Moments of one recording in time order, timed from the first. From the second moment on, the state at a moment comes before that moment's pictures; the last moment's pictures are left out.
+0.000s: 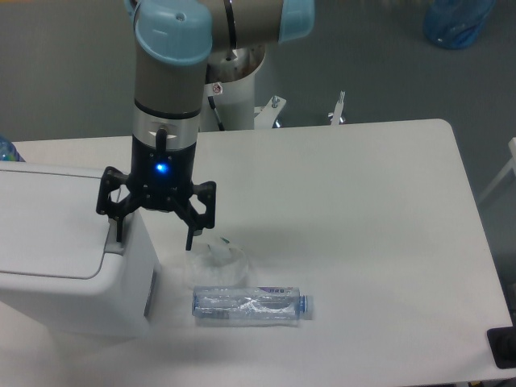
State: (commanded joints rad) arm 2.23 -1.78 -1.49 -1.00 1.28 0.19
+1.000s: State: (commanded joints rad) arm 2.23 -1.79 -1.43 -1.01 1.29 0.23
